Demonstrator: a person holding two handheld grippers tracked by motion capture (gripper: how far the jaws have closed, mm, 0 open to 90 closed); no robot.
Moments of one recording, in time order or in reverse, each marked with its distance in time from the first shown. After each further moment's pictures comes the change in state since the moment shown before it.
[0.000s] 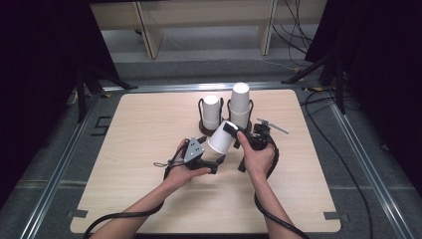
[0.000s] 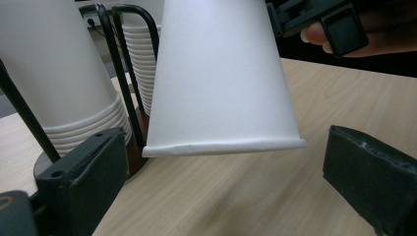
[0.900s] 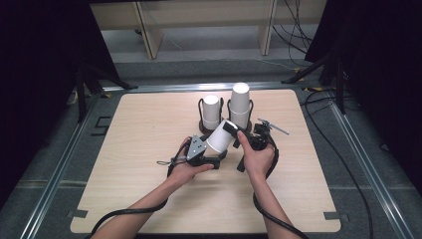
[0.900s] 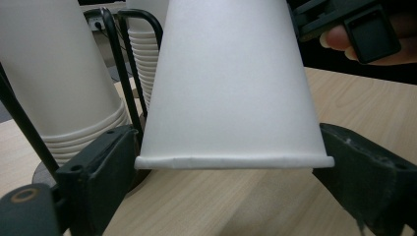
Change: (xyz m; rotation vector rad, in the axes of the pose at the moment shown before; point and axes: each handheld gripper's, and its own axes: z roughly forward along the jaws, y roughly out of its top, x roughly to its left) left arm 0.002 0.001 0.010 -0.012 0.014 -0.004; right arm 0.002 -0.001 -0.001 -0.020 0.023 0.030
